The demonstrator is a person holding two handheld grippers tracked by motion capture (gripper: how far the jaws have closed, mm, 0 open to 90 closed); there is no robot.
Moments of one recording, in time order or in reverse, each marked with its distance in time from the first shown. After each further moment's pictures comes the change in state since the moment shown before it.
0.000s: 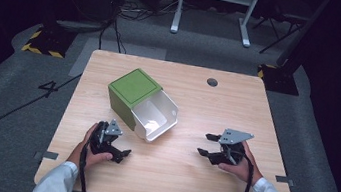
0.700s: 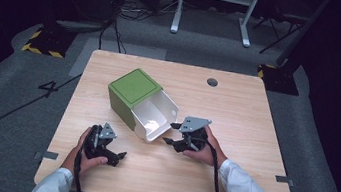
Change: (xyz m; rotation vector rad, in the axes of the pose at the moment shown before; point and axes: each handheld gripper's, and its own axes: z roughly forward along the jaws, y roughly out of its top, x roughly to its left) left arm -0.003 -0.013 -0.011 -0.001 0.027 -0.030; right arm 0.025 0.064 0.084 -0.013 0.057 -0.110
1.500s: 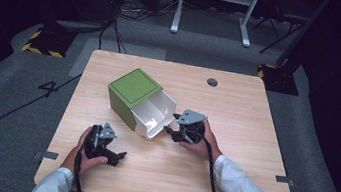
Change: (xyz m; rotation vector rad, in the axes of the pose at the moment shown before) left arm 0.000 0.001 0.000 0.001 0.001 -0.001; right arm -0.017 0.000 0.017 0.001 -0.193 0.031
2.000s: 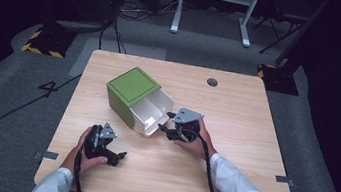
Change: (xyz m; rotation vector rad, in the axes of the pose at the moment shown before) left arm 0.000 0.000 0.000 0.001 0.000 0.001; right arm 0.008 0.010 0.010 -0.055 0.074 0.001
